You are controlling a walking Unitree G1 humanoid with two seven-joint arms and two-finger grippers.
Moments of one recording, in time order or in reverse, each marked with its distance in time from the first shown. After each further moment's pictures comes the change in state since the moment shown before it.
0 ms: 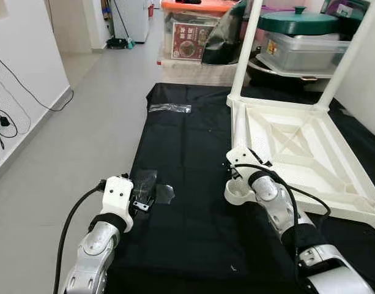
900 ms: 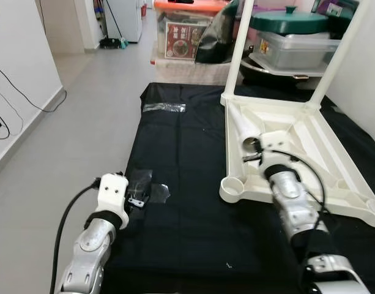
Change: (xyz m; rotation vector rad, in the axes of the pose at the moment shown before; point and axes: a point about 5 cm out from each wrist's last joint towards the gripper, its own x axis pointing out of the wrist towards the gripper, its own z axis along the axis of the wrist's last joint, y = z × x) left arm 0.002 0.016 0.001 -0.019 0.000 0.067; right arm -0.026 -0.062 0.011 0.427 -0.290 -0.170
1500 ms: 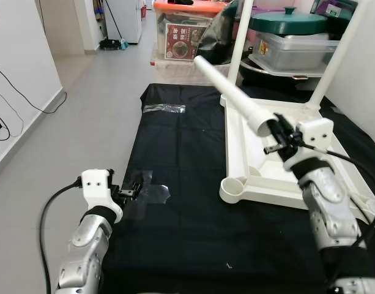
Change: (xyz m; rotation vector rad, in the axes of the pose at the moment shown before) left arm 0.002 0.012 0.015 -0.515 -0.072 0.020; right arm -0.028 0.018 0.024 0.292 -0.142 0.318
